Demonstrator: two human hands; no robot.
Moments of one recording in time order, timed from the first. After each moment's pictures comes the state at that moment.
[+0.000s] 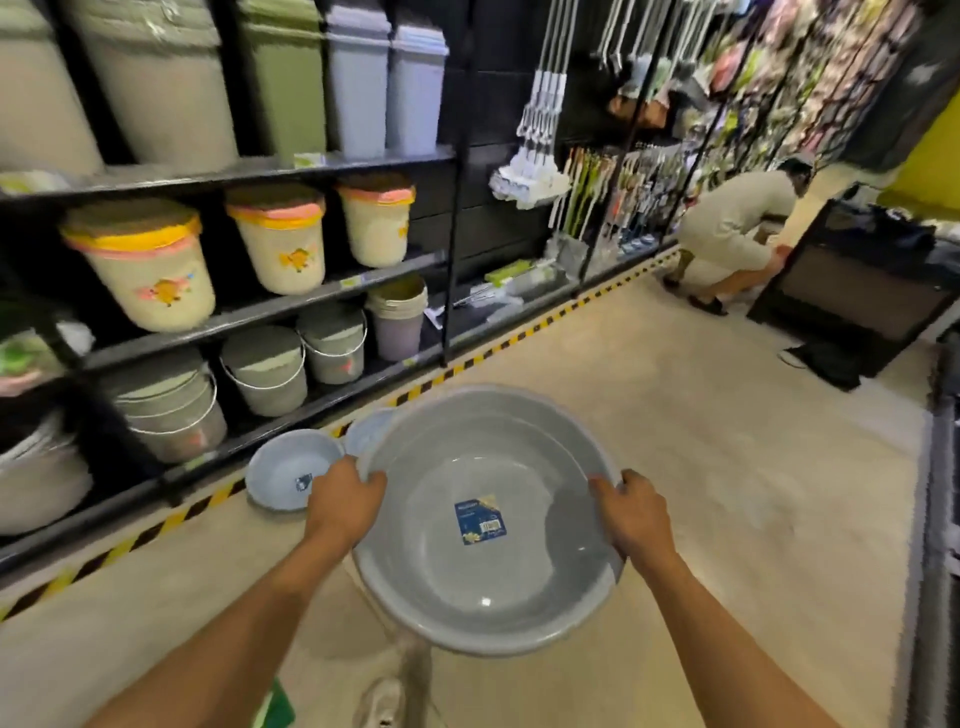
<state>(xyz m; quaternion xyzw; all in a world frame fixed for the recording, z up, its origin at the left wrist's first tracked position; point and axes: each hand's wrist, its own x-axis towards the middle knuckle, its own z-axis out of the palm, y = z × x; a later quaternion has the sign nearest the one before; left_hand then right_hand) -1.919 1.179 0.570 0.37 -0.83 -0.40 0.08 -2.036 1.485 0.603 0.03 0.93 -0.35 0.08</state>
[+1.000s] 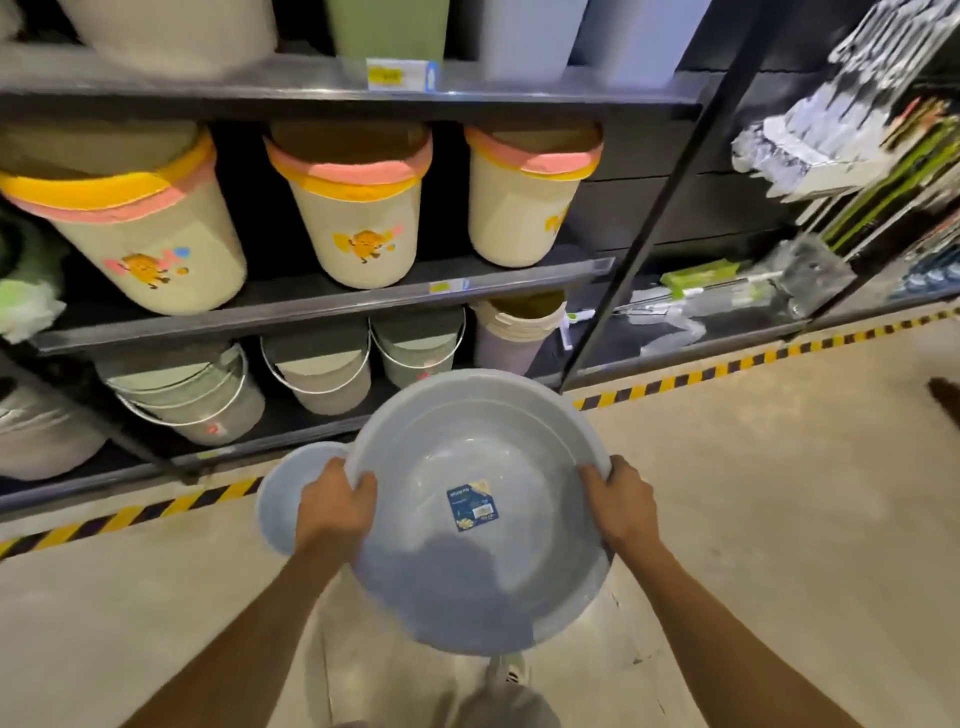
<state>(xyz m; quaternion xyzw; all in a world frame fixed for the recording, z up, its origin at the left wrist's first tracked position) -2.340 0.886 0.409 0.59 -0.72 -0.36 0.10 -2.587 1.086 0.429 -0.17 0.93 -0.26 0.21</state>
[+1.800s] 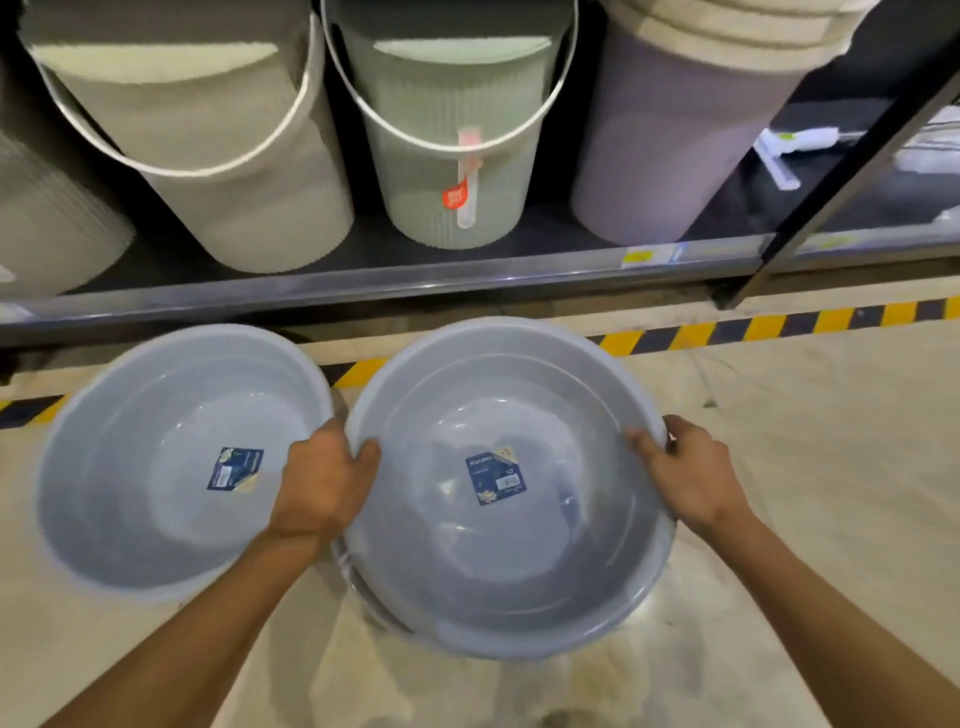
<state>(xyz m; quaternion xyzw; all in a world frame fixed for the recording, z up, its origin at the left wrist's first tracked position) -2.454 0.766 -0.181 0.63 -0.71 -0.31 0.07 -2.747 0.946 -0.168 -0.28 0.90 -0.24 0.24</state>
